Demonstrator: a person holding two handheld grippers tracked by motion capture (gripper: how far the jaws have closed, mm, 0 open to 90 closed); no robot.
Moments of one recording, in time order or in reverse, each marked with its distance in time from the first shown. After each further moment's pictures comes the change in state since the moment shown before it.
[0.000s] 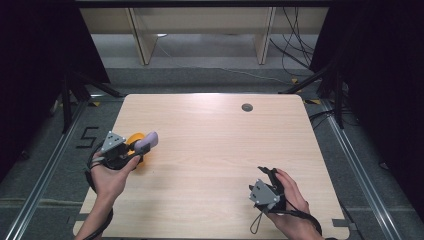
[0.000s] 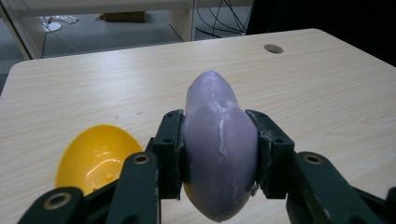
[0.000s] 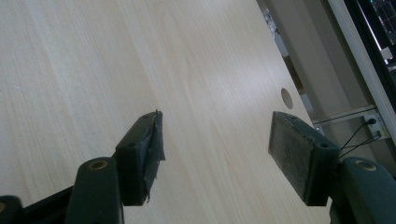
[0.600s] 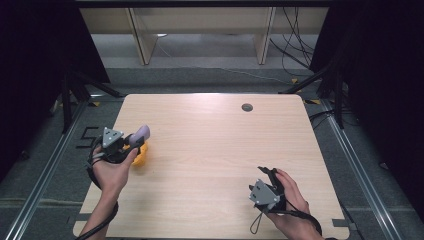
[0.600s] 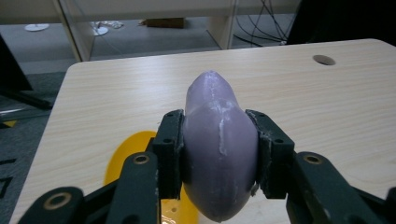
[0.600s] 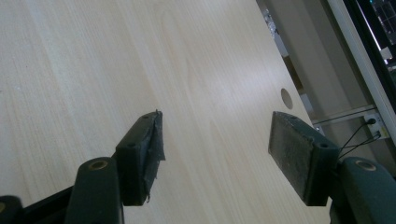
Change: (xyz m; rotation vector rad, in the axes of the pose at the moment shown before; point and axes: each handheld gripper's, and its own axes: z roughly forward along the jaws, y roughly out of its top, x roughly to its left) left arm 0.013 0.001 0.014 -0.022 0.171 -0.026; right arm 0.000 0.000 0.000 -0.001 0.000 -0.005
